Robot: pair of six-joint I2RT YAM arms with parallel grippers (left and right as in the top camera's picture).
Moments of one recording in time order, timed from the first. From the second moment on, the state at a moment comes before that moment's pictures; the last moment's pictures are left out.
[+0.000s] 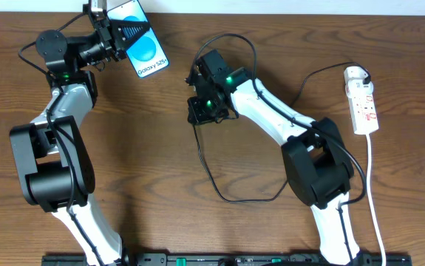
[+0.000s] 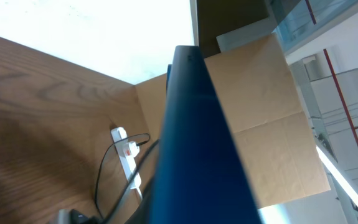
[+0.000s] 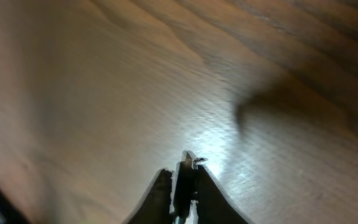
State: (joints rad) left arm 0.20 2.05 1.33 1.09 1.34 -1.57; right arm 0.60 2.24 1.77 -0.75 -0.45 0.30
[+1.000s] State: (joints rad) left arm 0.20 2.05 1.33 1.09 1.34 -1.57; right arm 0.60 2.30 1.77 -0.84 -0.48 0.46
